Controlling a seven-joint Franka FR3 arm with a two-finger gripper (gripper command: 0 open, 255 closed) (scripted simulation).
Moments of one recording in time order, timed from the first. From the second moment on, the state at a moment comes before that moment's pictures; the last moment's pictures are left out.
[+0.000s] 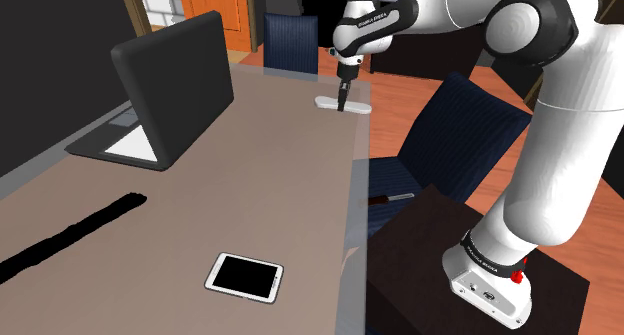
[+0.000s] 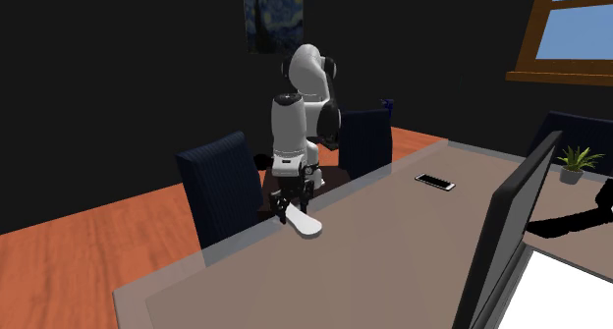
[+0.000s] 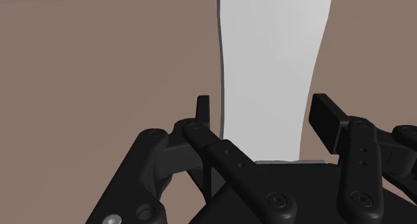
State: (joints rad) arm 0.06 0.30 -0.21 -1.79 0.09 2.07 -0.81
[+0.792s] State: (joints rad) arm 0.15 0.21 -0.17 -1.83 0.06 2.04 -0.67
